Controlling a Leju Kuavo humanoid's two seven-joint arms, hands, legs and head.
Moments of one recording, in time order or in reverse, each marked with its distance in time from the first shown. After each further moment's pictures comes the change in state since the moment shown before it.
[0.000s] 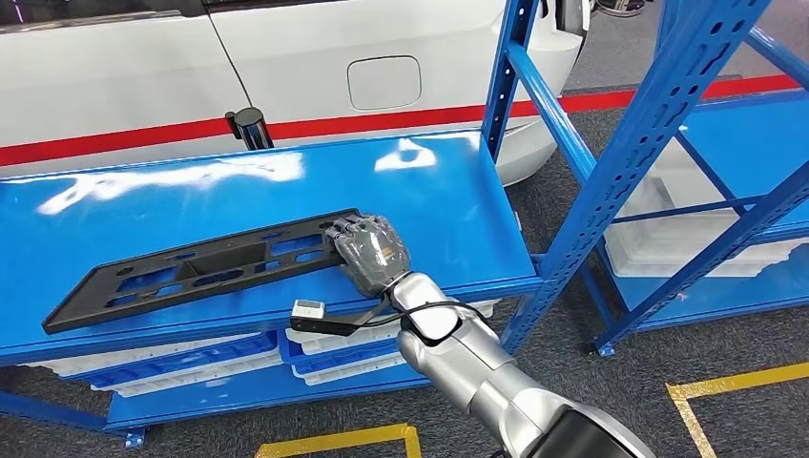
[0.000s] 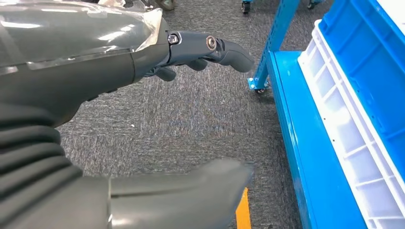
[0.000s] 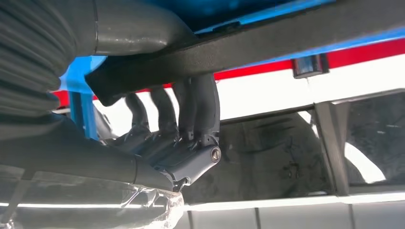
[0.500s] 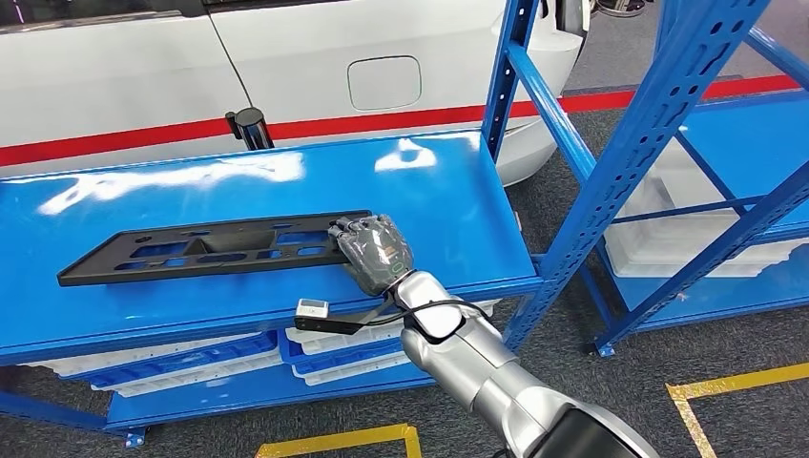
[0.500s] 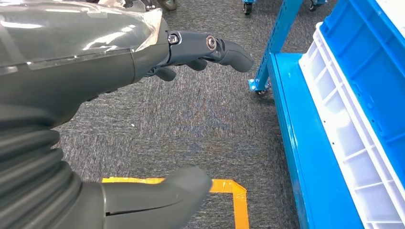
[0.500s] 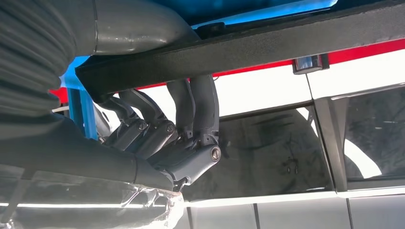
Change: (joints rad) left arm -0.007 -0.004 0.022 0.000 -0.015 0.001 0.000; right arm -0.004 -0.013 0.000 -0.003 -0.011 -0.011 -0.008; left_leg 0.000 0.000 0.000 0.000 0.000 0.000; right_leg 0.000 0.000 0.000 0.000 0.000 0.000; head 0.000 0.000
